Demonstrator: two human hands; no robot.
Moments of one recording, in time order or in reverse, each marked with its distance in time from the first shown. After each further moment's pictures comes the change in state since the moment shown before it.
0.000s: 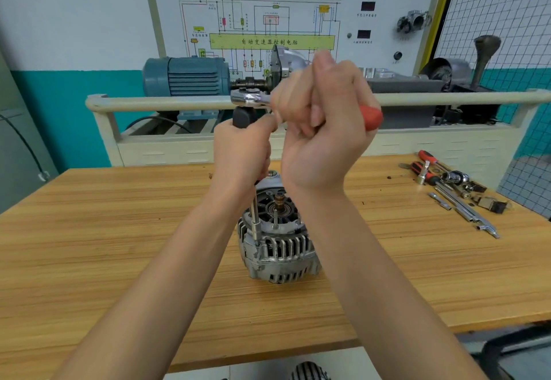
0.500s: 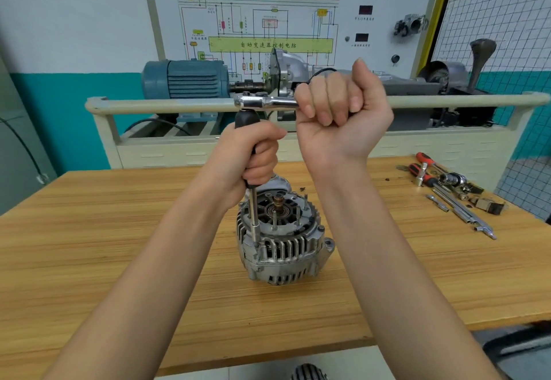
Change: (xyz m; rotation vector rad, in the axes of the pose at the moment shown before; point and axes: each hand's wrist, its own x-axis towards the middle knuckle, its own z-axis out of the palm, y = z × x) left_hand 0.007 0.004 -0.018 -0.112 -0.489 -0.139; right_hand 0.025 -0.004 -0.033 0.481 0.189 0.416
